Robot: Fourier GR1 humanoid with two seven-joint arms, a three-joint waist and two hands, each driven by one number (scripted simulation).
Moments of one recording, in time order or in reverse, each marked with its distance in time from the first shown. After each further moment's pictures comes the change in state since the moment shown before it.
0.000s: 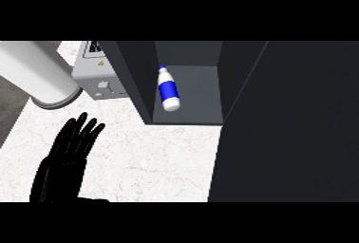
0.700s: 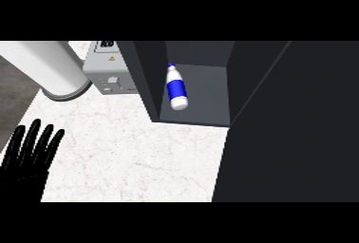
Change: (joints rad) left arm 0.137 0.133 0.144 -0.059 0.128 -0.149 0.000; right arm -0.142 -0.022 0.068 0.004 0.003 -0.073 0.079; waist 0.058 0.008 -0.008
